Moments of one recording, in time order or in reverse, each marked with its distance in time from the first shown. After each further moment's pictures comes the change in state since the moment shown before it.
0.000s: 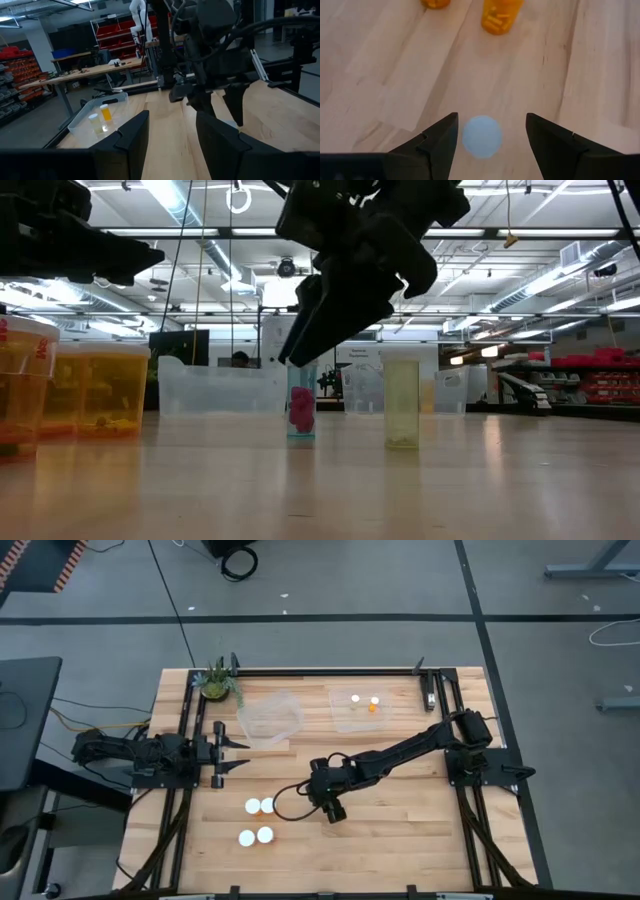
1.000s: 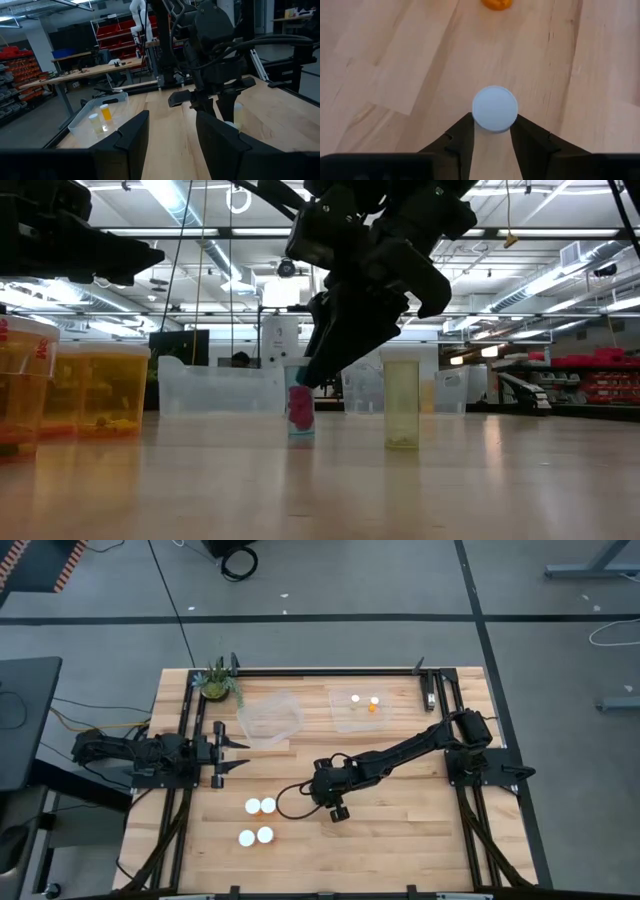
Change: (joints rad) left arm 0.000 0.000 0.000 0.001 0.000 0.000; right arm -0.006 0.000 -0.049 0.009 -0.010 0.022
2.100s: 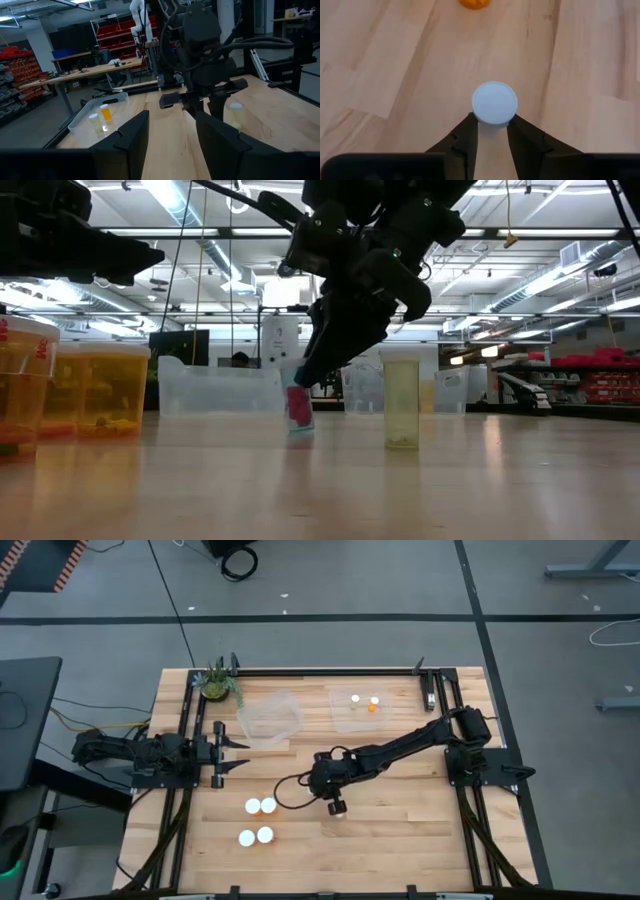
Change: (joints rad) left arm 0.000 0.000 0.000 0.000 0.000 0.000; right arm -0.046 -0.006 0.000 -0.004 -0.003 0.005
